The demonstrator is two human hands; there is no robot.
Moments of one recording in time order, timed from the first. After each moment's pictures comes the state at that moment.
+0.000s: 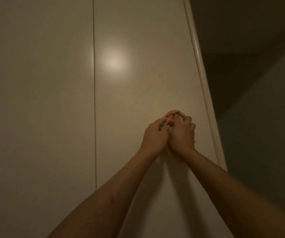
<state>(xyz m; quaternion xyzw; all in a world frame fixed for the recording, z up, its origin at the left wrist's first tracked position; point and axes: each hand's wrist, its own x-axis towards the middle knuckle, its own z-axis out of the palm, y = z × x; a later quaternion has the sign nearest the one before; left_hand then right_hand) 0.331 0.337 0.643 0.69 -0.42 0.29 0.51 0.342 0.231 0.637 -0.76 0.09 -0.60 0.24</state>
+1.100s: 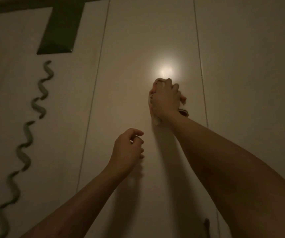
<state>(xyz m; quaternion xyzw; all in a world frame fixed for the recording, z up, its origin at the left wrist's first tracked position) 0.342 0.717 0.627 0.67 -0.23 0.44 0.55 0.394 0.604 0.781 -0.72 -0.07 -0.68 0.11</state>
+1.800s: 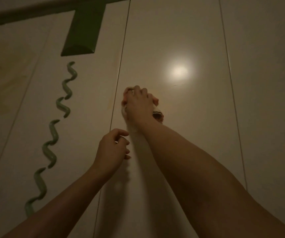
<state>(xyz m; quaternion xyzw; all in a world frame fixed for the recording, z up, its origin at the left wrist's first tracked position) 0.335 0.816 0.619 0.67 -0.16 0.49 0.54 0.406 0.751 0.760 -0.72 -0.19 -0.67 0.02</state>
